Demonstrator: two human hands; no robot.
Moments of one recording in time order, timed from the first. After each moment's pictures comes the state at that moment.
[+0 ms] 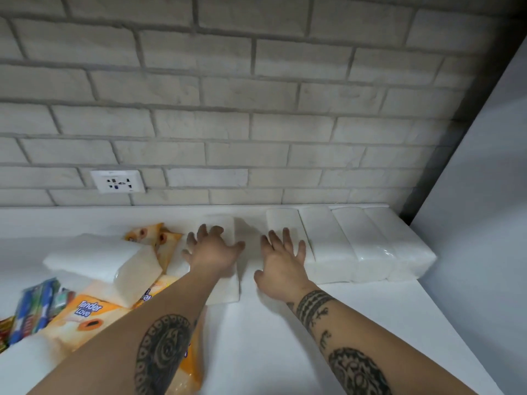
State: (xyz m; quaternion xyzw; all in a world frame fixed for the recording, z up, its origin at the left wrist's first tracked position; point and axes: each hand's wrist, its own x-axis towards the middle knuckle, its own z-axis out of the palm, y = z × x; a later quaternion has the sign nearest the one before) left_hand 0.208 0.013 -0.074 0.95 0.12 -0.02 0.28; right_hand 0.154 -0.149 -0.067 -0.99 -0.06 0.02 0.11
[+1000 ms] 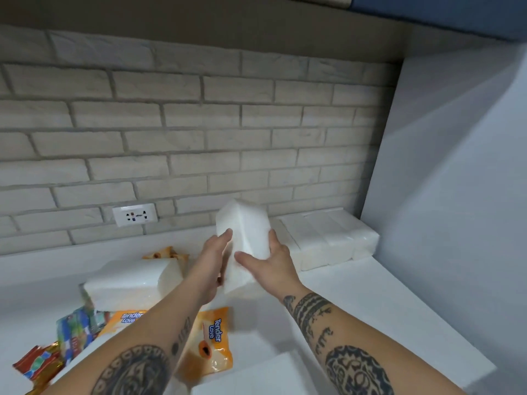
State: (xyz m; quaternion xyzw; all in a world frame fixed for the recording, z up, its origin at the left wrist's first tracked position) left_hand 0.080 0.089 0.011 0.64 -0.01 -0.18 0.74; right_hand 0.014 -0.055 0.019 -0.82 0.11 -0.08 0.56
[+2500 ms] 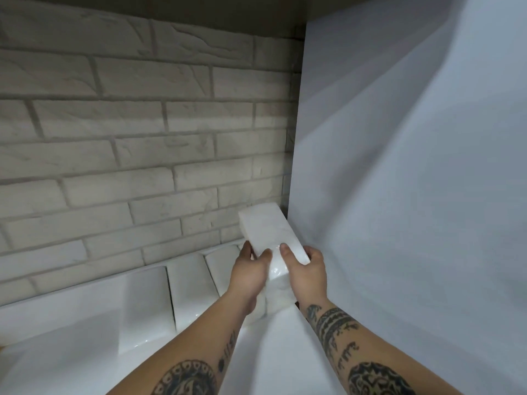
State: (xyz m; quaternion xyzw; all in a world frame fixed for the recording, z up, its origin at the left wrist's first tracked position) left_hand 0.162 -0.344 0.007 0.70 -0.08 -0.18 0.68; right_hand 0.111 -0.456 -0.016 -0.67 0.31 -0.29 0.61
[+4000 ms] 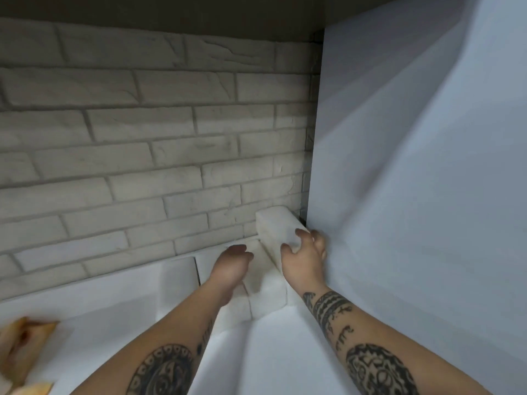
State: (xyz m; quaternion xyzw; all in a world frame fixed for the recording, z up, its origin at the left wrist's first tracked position) left_hand 0.182 -0.265 0.014 0.78 -0.04 -0.18 0.59; right_hand 0.123 -0.413 0.006 -0.81 0.27 -0.26 0.45
